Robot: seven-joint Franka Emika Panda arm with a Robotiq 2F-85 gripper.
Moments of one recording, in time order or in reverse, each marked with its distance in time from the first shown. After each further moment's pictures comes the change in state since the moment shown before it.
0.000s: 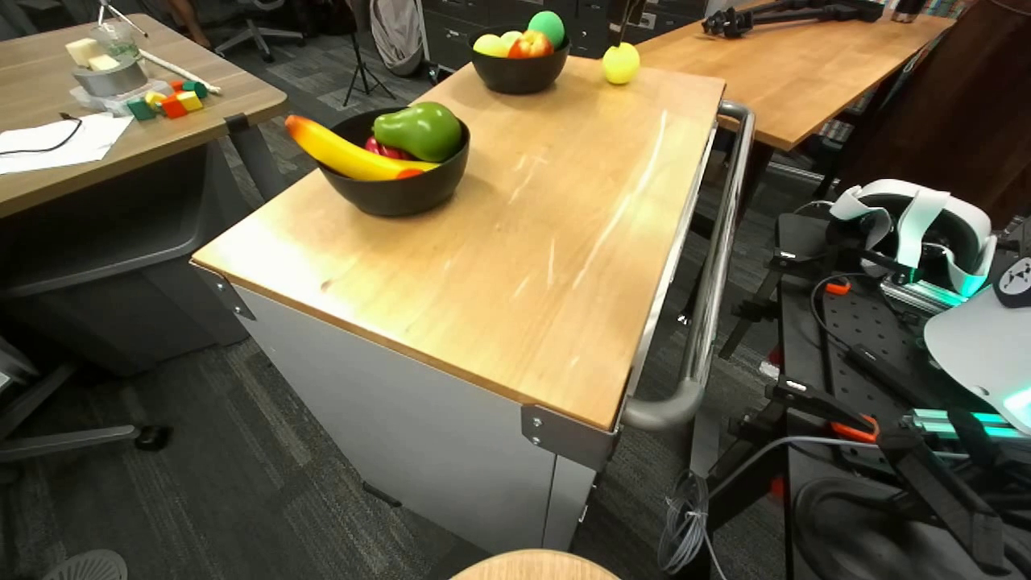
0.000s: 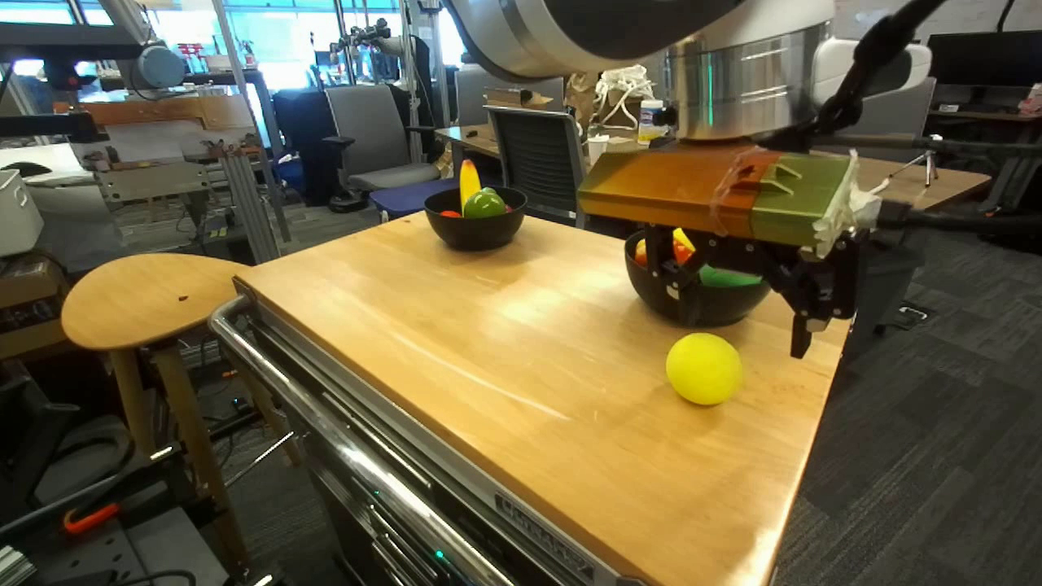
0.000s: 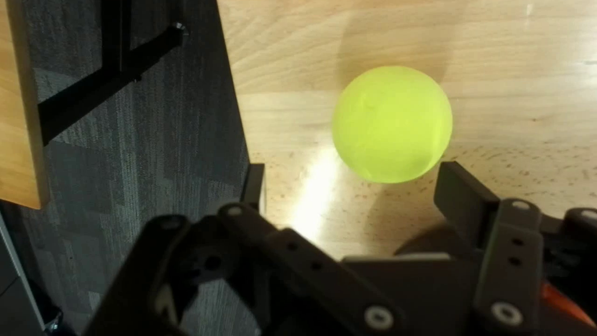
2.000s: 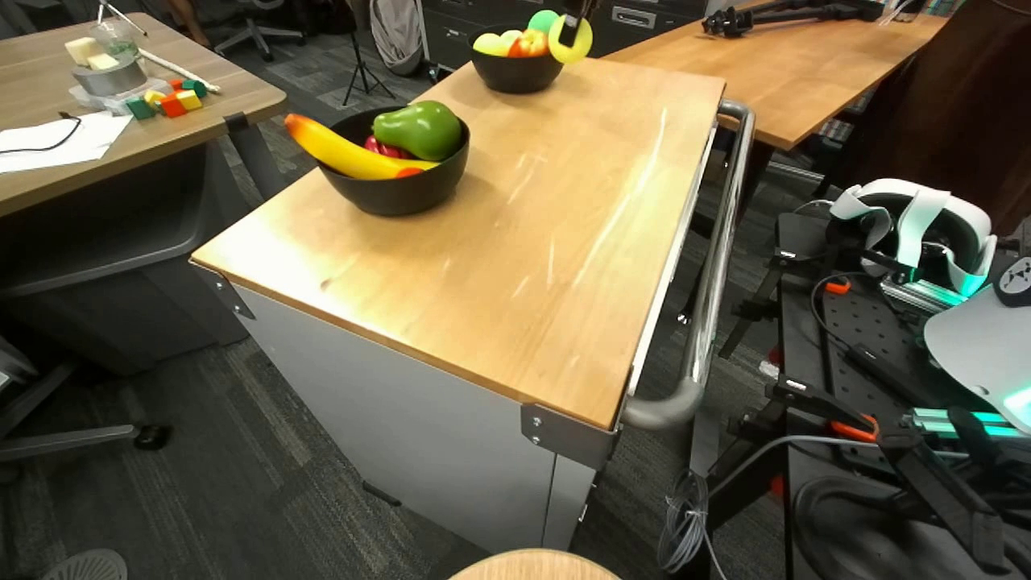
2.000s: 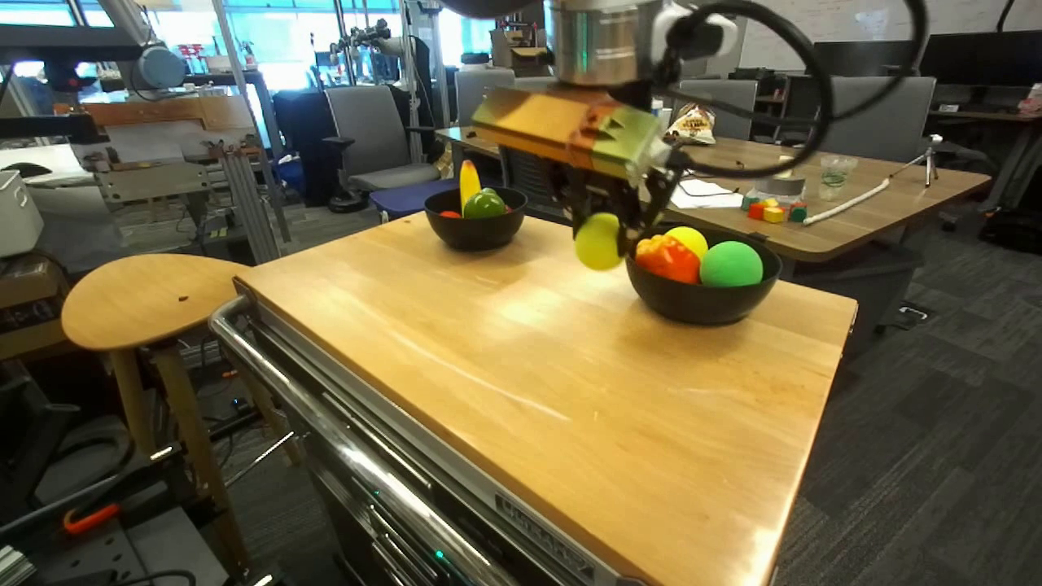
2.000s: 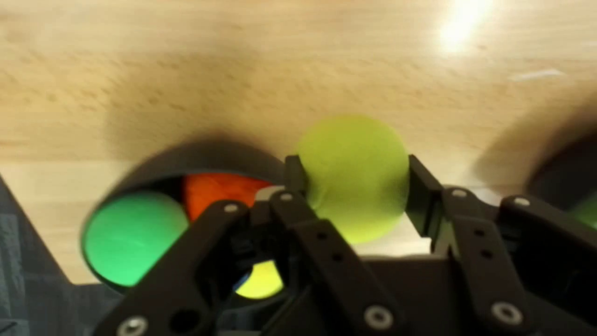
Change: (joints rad) arm 0.028 -0.140 0.179 -0.088 0.315 -0.044 -0.176
